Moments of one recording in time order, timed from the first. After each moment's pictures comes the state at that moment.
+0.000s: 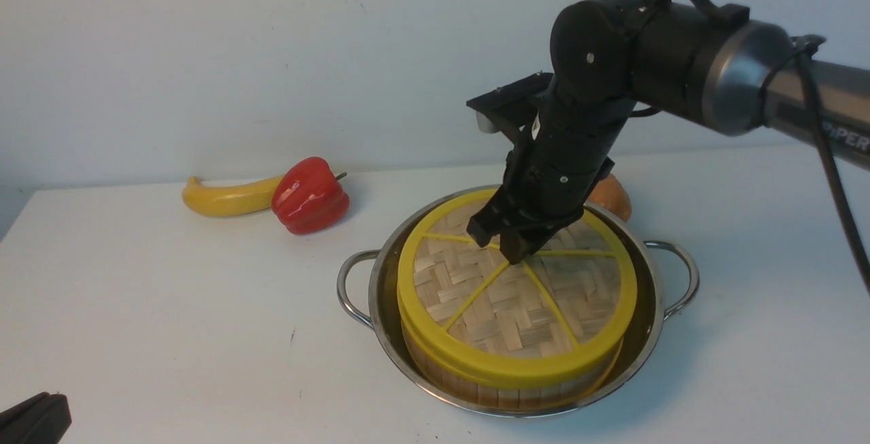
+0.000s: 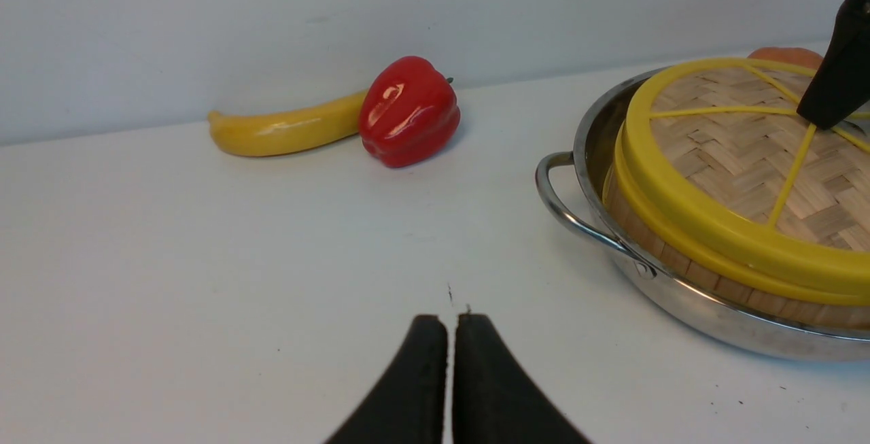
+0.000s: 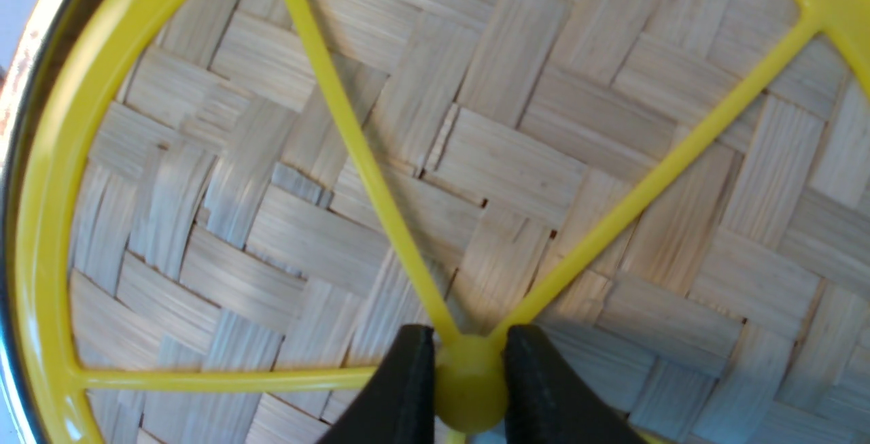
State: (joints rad) right arm 0.56 2.09 -1.82 0.15 1.24 -0.12; left arm -0.04 0.23 -0.38 -0.25 0.56 0.22
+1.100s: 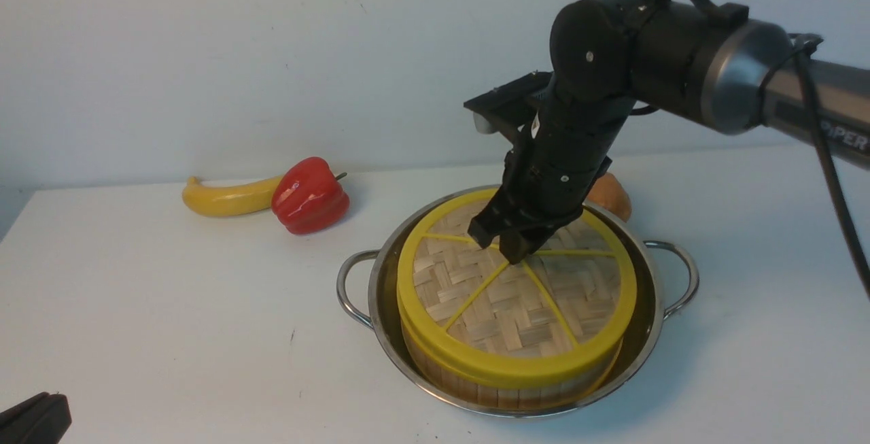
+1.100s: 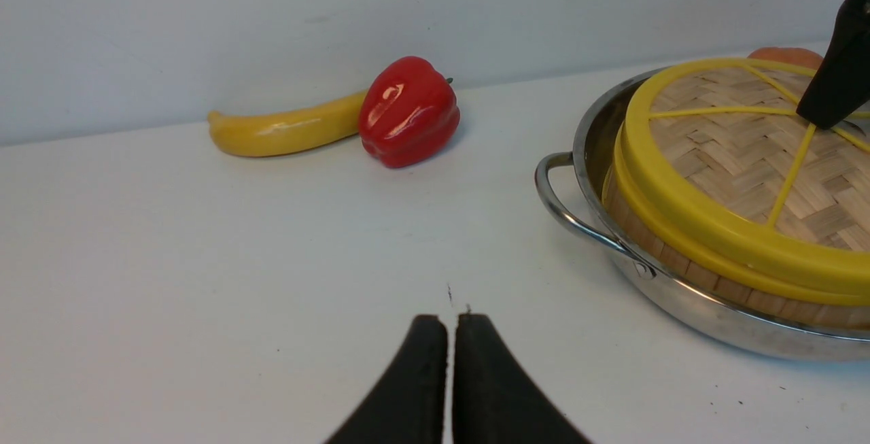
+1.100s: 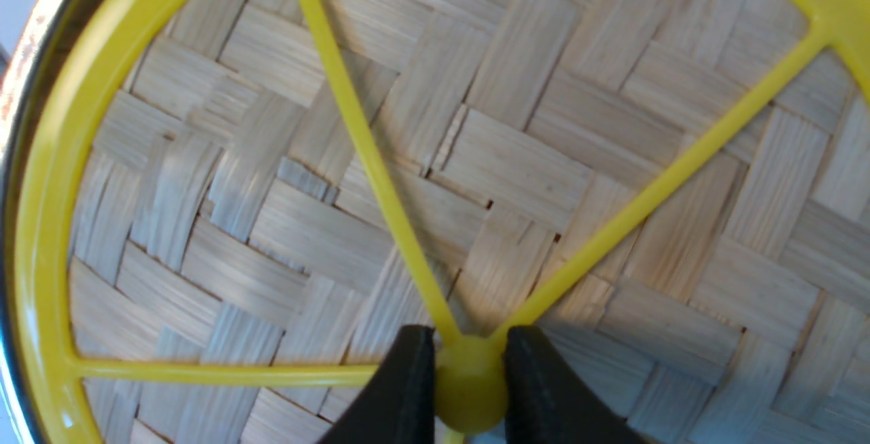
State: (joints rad) right arm 0.56 2.09 -1.84 0.15 1.26 -0.15; left arm -0.04 0.23 -0.38 -0.25 0.56 0.22
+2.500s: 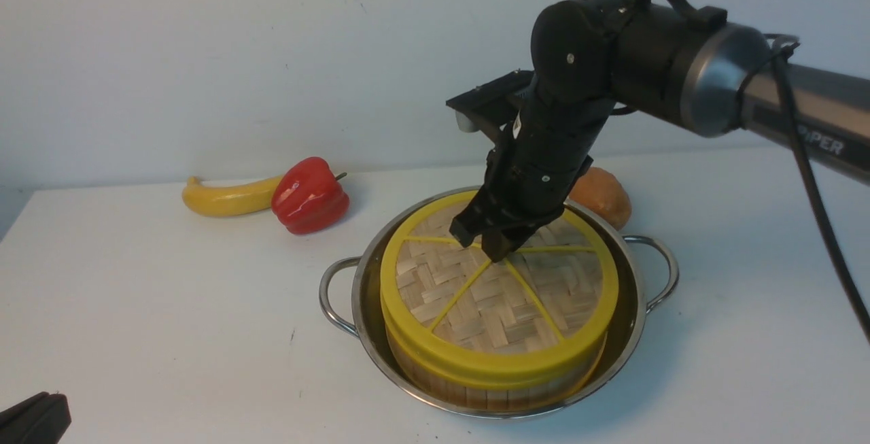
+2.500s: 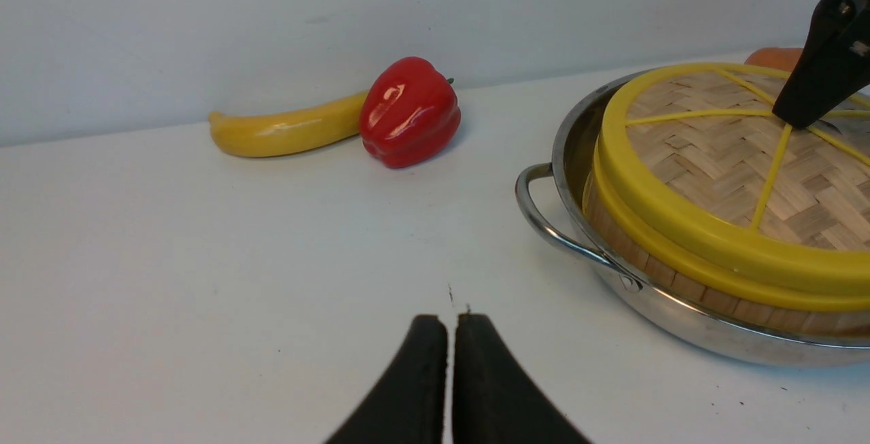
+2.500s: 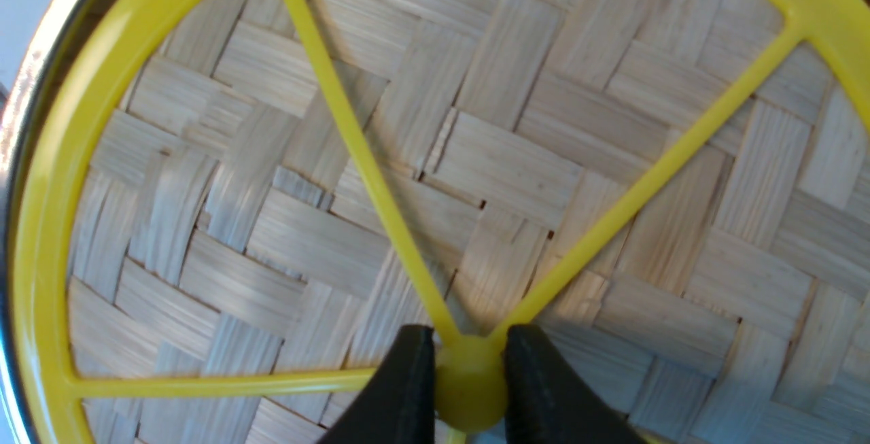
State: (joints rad) right arm 0.58 2.12 -1.88 0.16 1.24 -0.14; left arm -0.04 0.23 -0.38 -0.25 0.56 0.22
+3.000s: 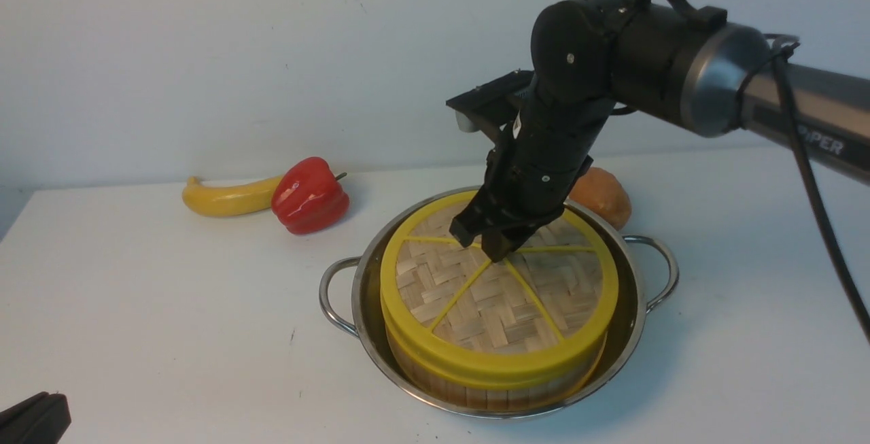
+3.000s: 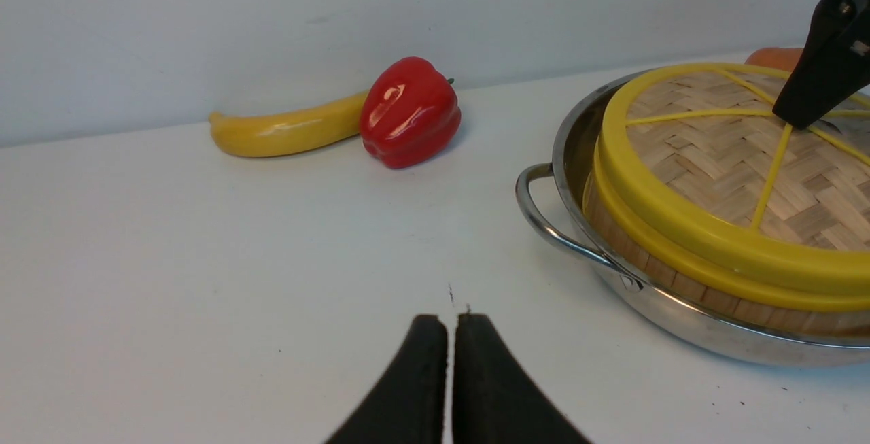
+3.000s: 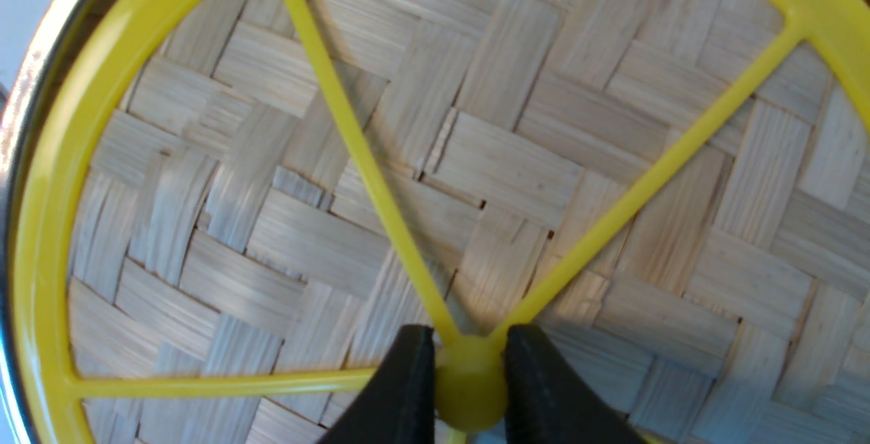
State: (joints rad) right arm 0.58 2.12 -1.88 0.16 1.24 -0.14; left arm -0.04 0.23 -0.38 -0.25 0.56 0.22
